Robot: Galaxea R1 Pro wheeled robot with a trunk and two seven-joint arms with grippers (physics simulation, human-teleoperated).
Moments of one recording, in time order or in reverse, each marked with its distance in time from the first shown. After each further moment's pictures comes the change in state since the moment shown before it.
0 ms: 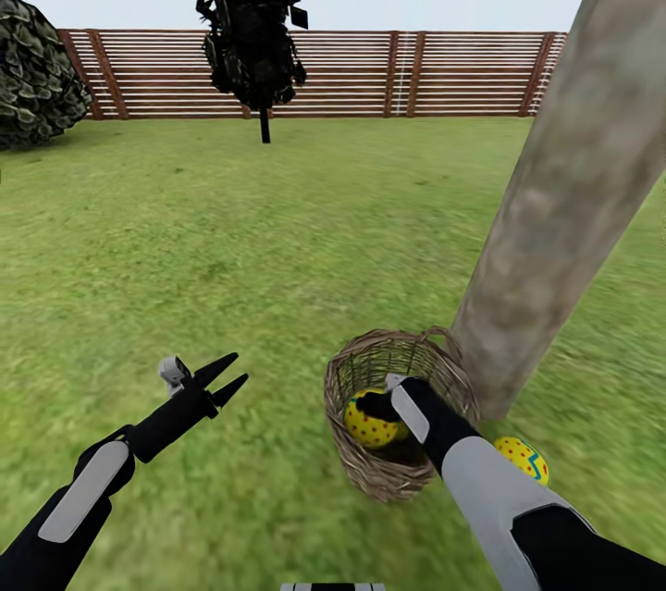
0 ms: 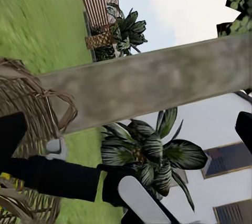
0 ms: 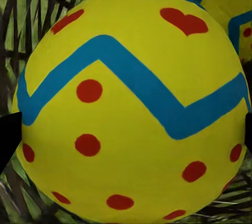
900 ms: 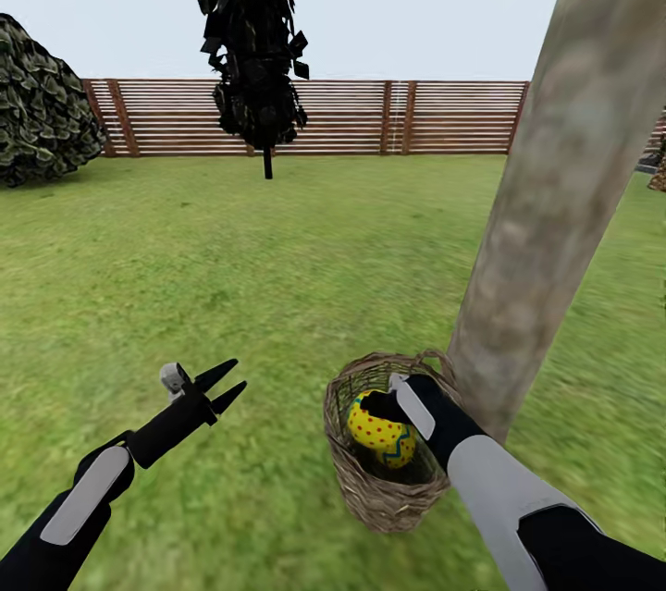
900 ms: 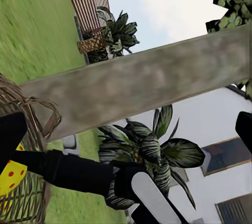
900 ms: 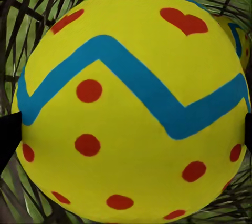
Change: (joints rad) left arm -0.001 0.000 -0.002 0.051 -0.002 0.002 0.000; right arm 0.000 -0.022 0.009 -0.023 -0.021 0.046 -0.009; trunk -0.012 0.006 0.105
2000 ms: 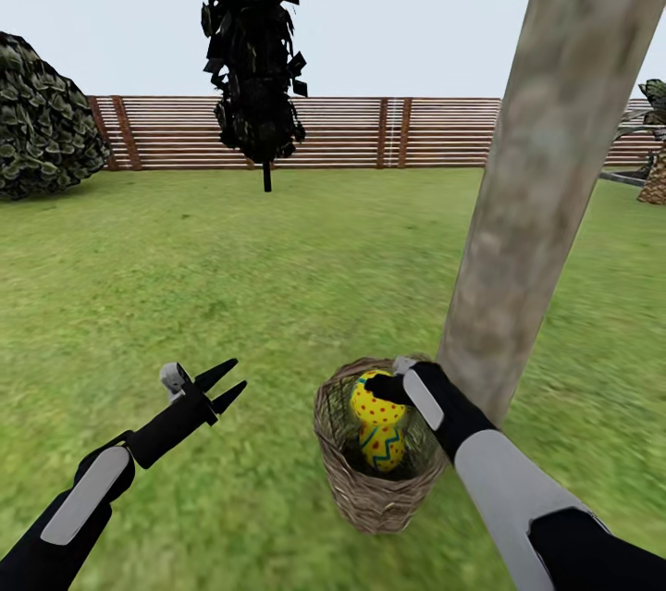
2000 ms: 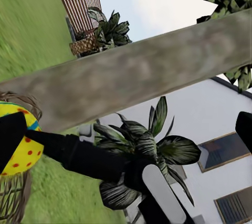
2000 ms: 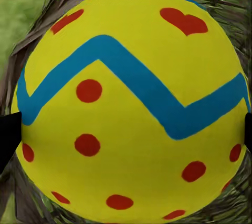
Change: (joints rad) left arm 0.001 -0.001 0.000 0.000 0.003 -0.002 0.000; right arm 0.001 -0.027 -0.001 -0.107 -0.007 0.005 0.003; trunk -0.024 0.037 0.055
